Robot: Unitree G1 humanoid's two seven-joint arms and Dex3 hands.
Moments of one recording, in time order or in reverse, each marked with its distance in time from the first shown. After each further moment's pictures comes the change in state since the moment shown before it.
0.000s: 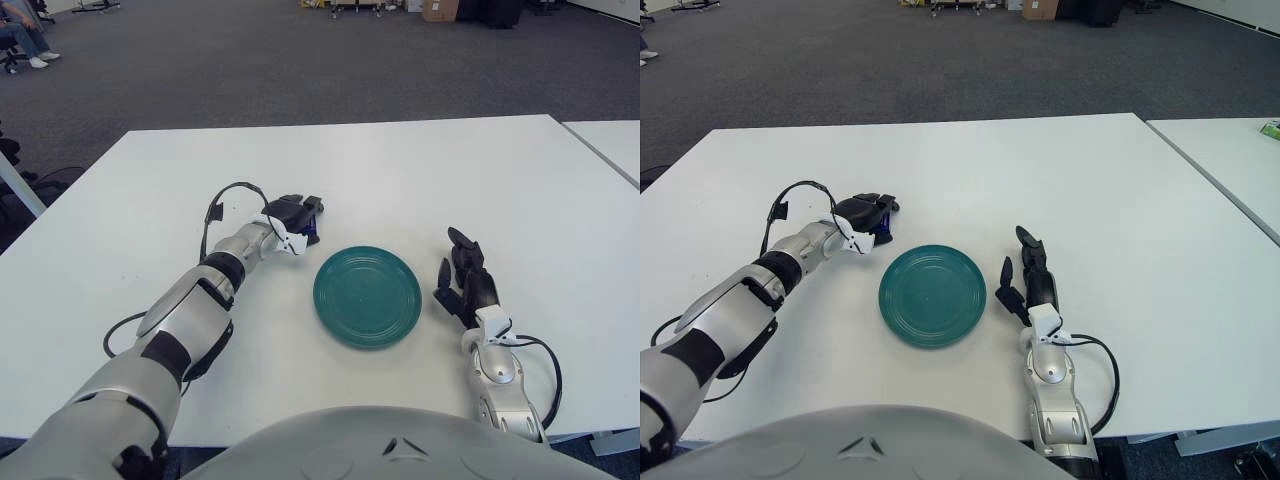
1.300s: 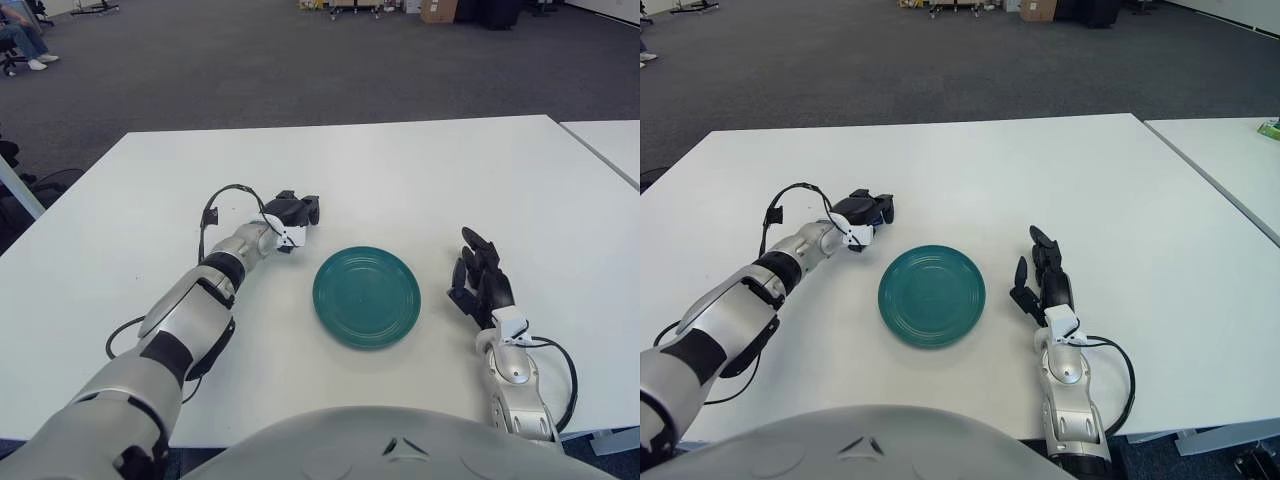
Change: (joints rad) left arm 0.043 -0.004 0.061 -0.015 -0.138 0.012 0.027; right arm -0.022 -0.025 -0.068 0.038 0.030 -0.028 0.041
